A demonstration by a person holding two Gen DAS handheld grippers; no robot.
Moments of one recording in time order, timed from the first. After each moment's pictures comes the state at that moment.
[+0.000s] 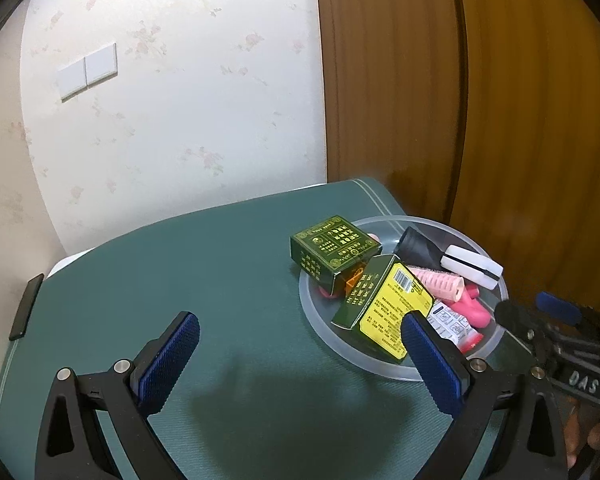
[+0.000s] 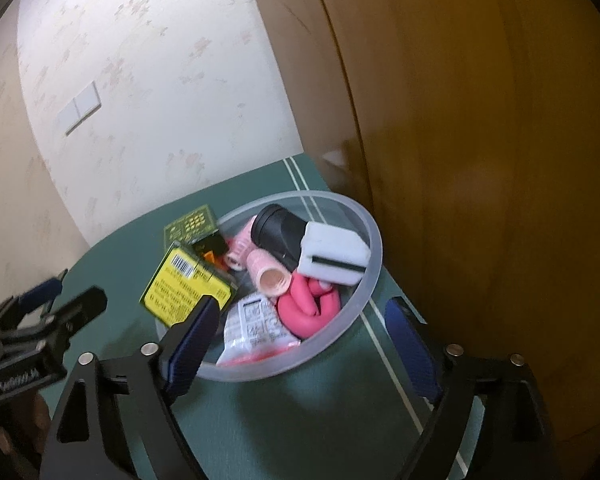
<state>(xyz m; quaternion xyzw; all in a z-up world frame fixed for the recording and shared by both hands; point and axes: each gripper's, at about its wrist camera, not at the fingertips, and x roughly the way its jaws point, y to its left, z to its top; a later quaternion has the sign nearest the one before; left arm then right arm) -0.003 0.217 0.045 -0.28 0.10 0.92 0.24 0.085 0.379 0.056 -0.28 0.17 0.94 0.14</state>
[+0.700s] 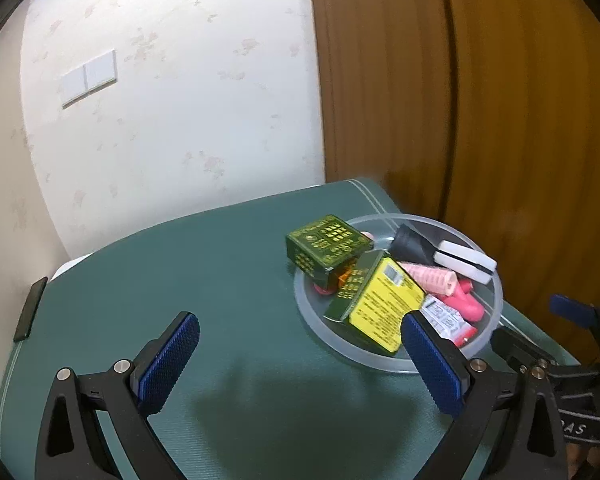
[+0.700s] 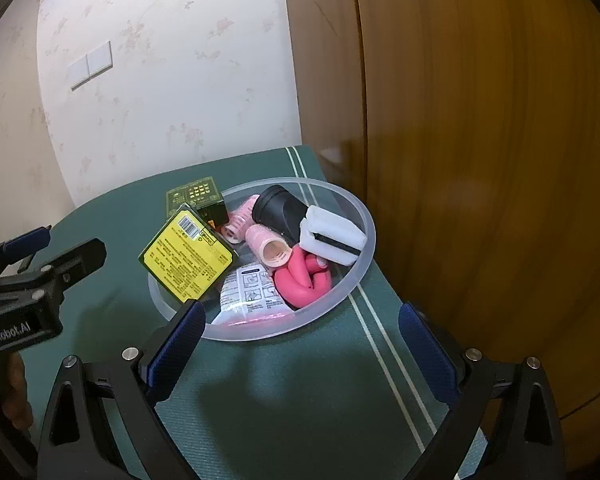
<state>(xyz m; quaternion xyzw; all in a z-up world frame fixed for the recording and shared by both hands) 0.009 0.221 0.046 -0.27 0.11 0.92 0.24 0.096 0.358 0.061 -0.30 0.10 0.94 0.16</state>
